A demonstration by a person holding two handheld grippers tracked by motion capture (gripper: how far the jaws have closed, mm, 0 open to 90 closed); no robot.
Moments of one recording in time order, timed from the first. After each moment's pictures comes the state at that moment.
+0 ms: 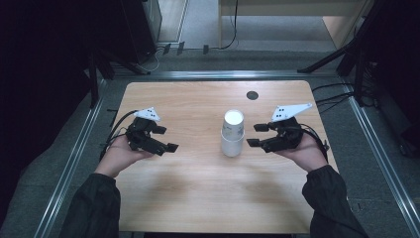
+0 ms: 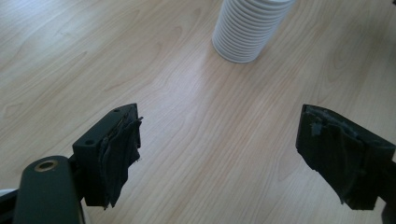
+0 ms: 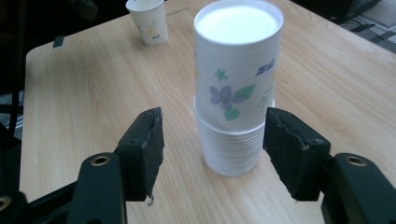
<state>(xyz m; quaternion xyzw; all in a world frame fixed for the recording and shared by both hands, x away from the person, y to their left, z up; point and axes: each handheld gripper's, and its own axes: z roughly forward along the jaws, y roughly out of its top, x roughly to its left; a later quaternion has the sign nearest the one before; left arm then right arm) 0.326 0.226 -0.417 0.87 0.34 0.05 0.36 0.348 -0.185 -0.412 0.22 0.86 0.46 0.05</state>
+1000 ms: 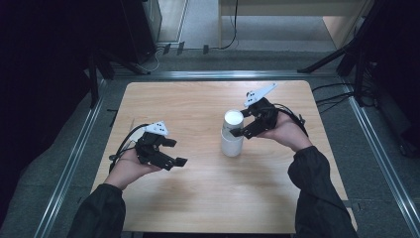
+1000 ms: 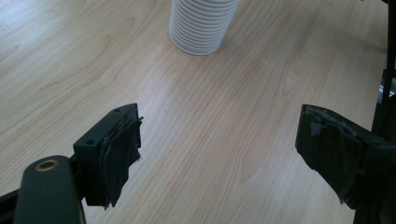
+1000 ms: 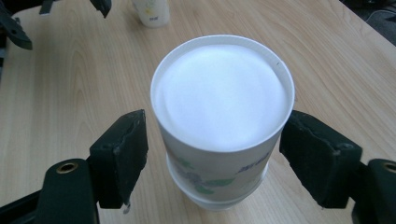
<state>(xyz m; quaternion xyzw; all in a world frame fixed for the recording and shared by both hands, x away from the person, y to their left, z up) 0.302 0.205 -0.437 0.87 0.31 0.02 0.37 0.403 -0.129 -0.408 0.16 0.90 0.40 0.03</state>
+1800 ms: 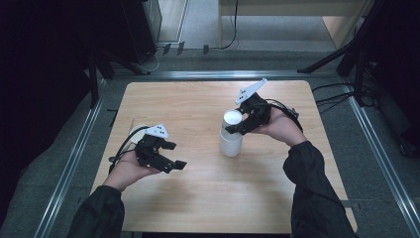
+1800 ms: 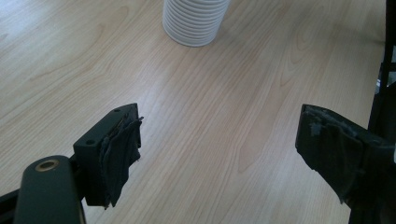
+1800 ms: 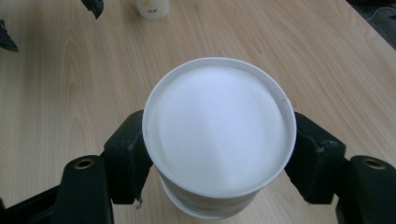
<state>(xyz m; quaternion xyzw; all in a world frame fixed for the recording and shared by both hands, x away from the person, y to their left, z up) 0.299 0.206 -0.442 0.88 0.31 0.01 0.37 0.411 -0.111 -0.402 0.14 0.92 0.37 0.04</state>
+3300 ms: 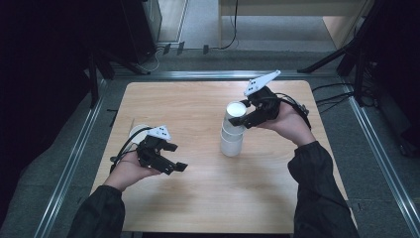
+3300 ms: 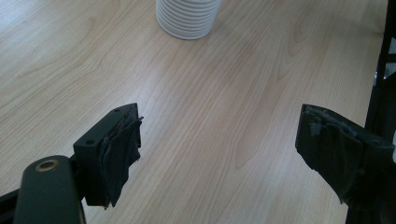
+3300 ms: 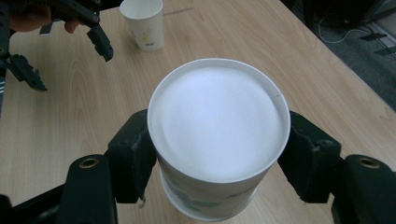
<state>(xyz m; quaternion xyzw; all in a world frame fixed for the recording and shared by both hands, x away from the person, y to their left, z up) 0.300 0.202 -0.445 0.88 0.30 0.01 0.36 0.401 -0.126 -0.367 0.16 0.90 0.40 0.06</state>
